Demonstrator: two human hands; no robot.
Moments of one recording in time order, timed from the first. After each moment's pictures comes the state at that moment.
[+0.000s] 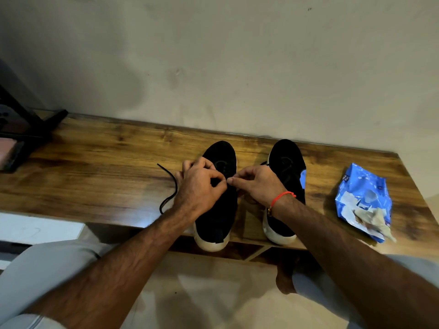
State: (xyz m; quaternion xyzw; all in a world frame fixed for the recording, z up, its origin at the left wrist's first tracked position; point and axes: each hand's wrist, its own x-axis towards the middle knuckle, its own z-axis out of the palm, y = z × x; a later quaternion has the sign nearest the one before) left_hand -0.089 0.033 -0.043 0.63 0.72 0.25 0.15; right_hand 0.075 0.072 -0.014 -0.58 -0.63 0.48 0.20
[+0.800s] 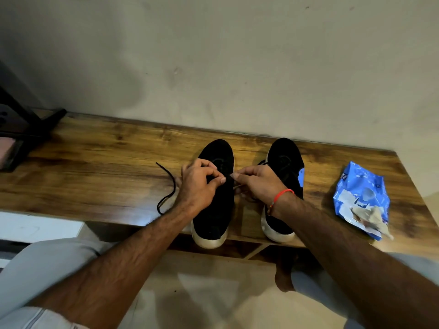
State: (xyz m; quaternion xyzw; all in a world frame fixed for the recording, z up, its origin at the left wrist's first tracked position) left_hand -0.085 0.035 -0.046 0.57 0.73 0.30 0.23; right_hand 0.073 0.071 -0.012 -0.59 -0.53 0.57 0.22
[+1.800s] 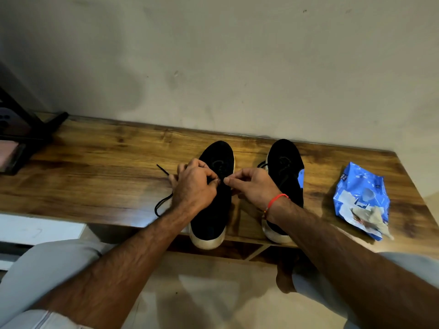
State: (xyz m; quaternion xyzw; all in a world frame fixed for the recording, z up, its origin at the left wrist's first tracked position) left_hand -0.090 0.034 -0.037 0.59 0.77 0.19 0.17; right_hand 0.067 0.068 -0.028 -0.57 -0.57 0.54 0.25
